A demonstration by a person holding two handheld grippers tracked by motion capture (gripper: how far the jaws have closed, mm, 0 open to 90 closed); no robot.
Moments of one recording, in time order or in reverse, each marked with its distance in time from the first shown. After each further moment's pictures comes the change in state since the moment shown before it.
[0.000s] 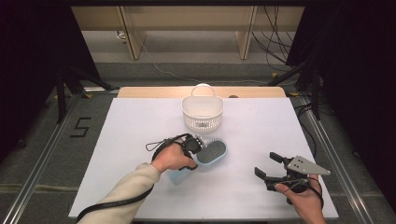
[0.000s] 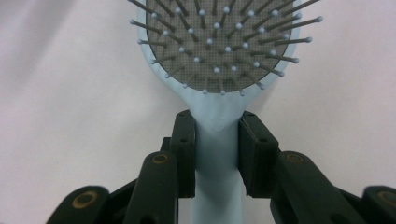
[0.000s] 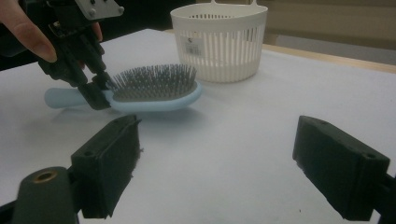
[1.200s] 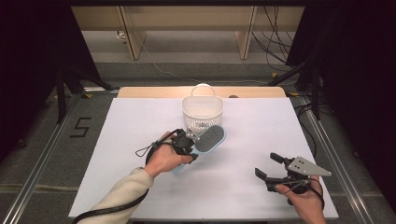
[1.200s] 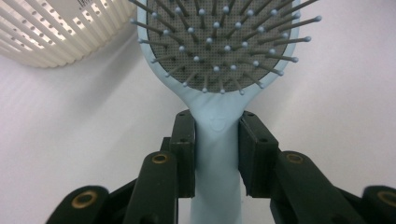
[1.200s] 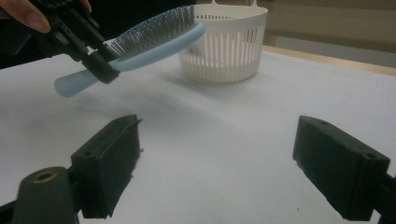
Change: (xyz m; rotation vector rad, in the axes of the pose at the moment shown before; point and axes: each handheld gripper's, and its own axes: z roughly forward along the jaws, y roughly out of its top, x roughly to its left) left arm 0.005 -0.012 -0.022 -0.258 0.063 -0.060; right arm 0.001 0.000 -0.003 0.001 -0.001 -0.010
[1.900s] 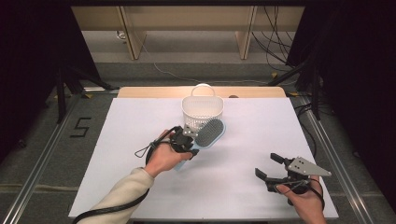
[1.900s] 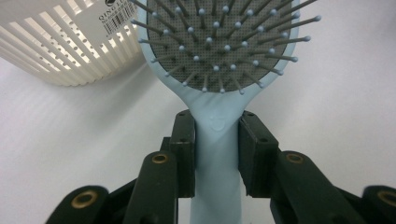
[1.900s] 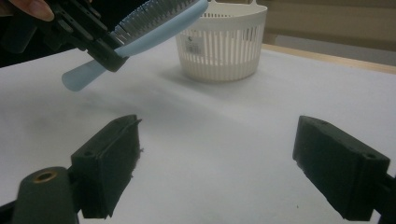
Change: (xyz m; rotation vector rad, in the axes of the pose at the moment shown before) left arm 0.005 0.001 -0.003 -0.097 0.021 -0.038; right arm 0.000 -0.001 0.000 0.003 -0.002 0.001
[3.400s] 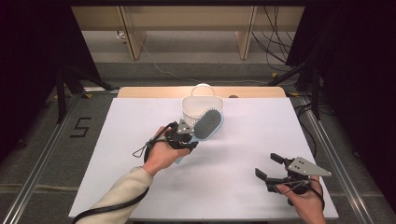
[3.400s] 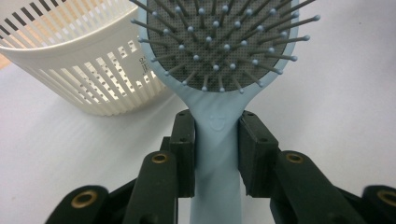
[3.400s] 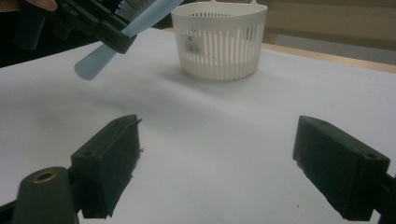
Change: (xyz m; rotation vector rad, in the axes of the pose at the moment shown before) left arm 0.008 0.001 -0.007 -0.131 0.052 0.010; right arm 0.000 0.000 0.000 0.001 -0.001 0.001
